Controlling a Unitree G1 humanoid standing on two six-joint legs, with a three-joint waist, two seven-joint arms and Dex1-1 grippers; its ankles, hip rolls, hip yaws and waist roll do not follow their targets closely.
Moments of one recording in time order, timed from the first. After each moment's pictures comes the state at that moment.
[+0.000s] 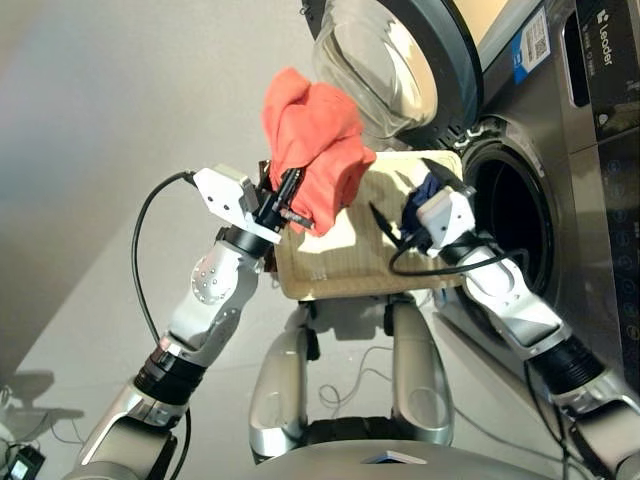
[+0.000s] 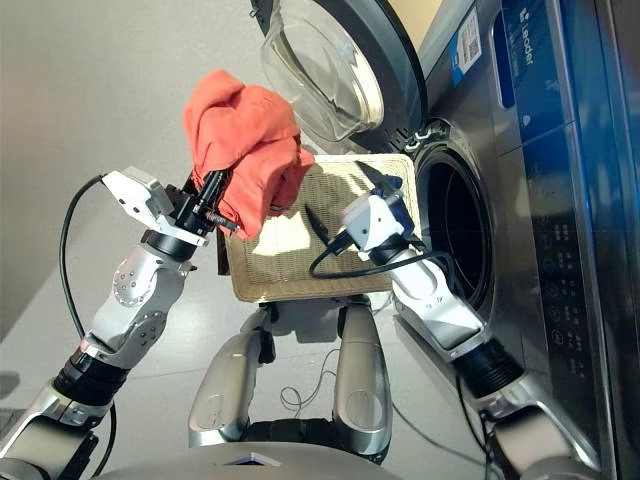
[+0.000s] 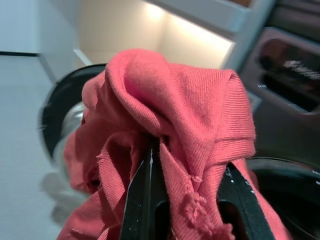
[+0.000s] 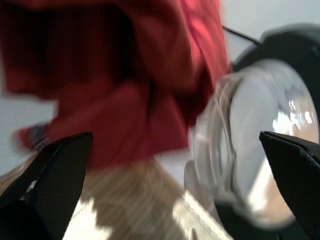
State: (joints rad) left arm -0.31 0.53 -0.38 -0.25 -0.71 -0.23 -0.19; right arm -0.52 -0.65 0.52 -0.07 0.08 -0.13 0.12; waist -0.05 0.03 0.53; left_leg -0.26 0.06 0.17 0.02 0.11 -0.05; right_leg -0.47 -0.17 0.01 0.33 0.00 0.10
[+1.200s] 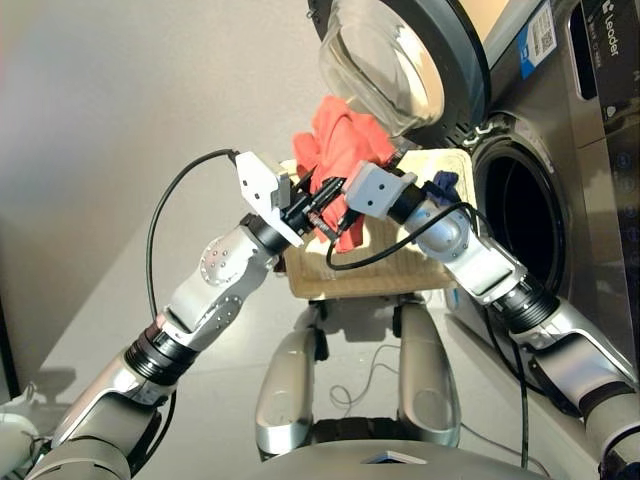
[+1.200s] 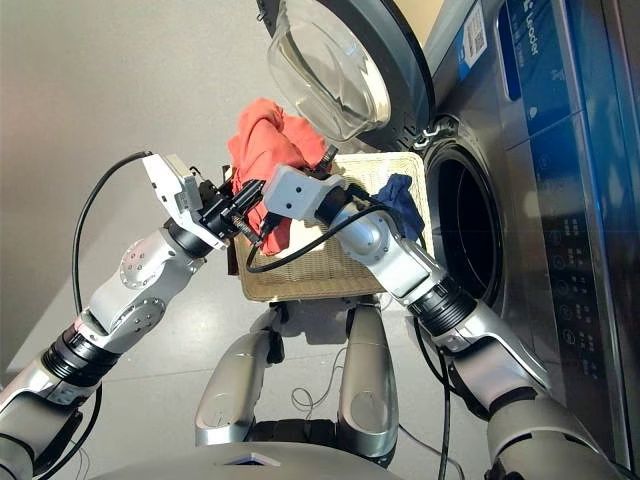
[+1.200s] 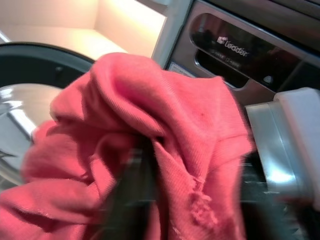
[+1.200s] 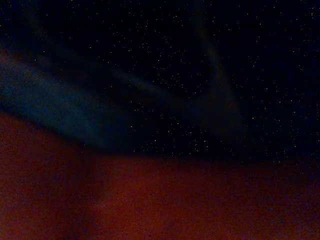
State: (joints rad) left arm -0.43 0.61 -0.48 -0.20 -0.76 -0.17 -0.21; right arm -0.66 -0.51 0.60 0.05 -0.07 -0.15 0.05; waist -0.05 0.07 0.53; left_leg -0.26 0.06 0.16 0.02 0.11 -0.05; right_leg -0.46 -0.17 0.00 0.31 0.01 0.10
